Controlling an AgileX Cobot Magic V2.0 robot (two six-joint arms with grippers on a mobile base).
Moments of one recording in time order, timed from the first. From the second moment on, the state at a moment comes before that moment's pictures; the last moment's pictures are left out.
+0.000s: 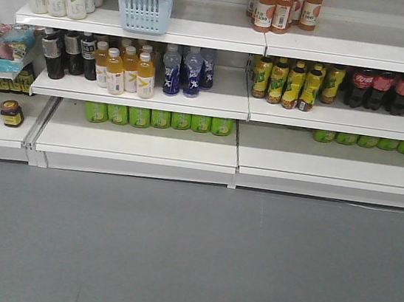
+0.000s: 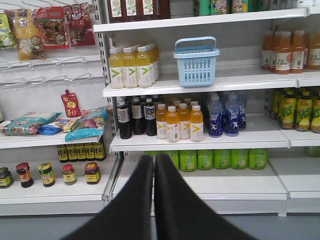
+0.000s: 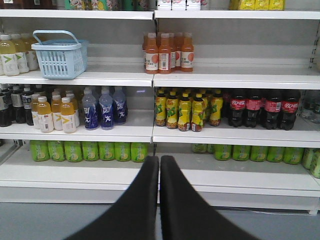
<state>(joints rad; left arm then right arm) 0.08 -0.01 0.03 0.41 0.08 -0.38 0.02 -0.01 0.03 0.07 0.11 -0.05</state>
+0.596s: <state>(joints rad) 0.08 -0.01 0.03 0.41 0.08 -0.38 0.02 -0.01 0.03 0.07 0.11 -0.05</state>
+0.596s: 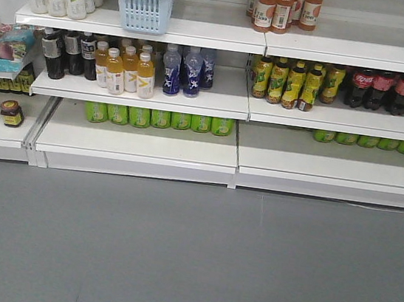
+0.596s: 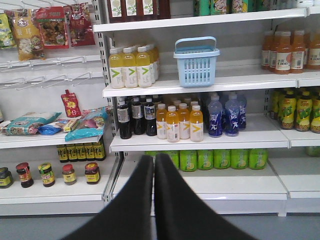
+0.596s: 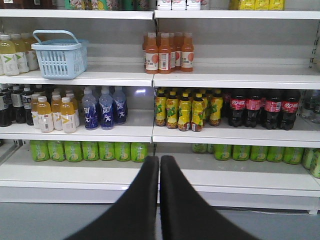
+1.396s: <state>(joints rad) 0.08 -0.01 0.03 0.41 0.08 -0.38 0.02 -0.01 0.03 0.07 0.11 -0.05</state>
